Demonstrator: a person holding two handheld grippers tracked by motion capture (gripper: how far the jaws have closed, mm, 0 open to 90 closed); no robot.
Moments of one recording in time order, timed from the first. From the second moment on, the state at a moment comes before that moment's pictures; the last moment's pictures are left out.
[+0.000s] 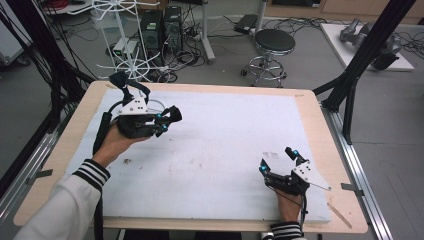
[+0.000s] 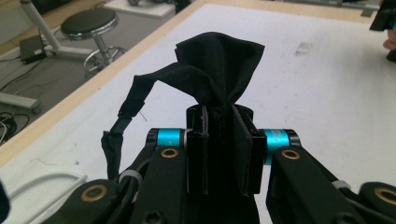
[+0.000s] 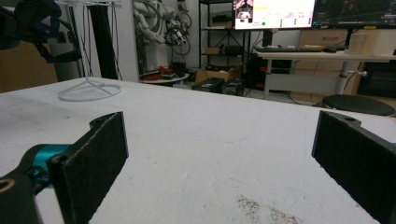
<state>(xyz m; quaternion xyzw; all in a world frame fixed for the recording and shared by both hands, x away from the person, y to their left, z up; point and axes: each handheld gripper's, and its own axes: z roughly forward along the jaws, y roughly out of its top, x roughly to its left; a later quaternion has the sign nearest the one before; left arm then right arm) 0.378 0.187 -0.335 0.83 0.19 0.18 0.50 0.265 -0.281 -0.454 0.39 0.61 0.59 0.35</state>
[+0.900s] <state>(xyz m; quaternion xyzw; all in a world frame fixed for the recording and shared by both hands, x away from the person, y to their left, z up) 0.363 0.207 -0.295 0.78 0.19 0.23 0.54 0.266 -0.281 -0.454 0.39 0.61 0.59 0.36</state>
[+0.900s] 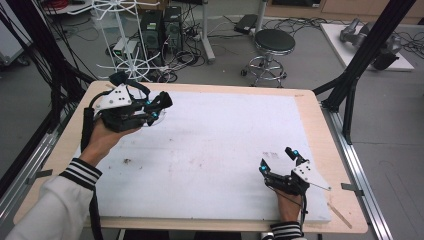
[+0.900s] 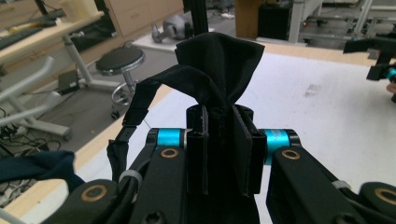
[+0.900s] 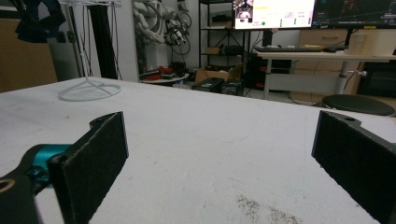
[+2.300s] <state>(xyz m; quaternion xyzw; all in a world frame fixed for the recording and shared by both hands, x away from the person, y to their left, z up) 0.360 0.229 -0.256 0.73 0.21 0.27 0.59 0.266 -0.281 -0.454 0.39 0.61 0.59 0.36</state>
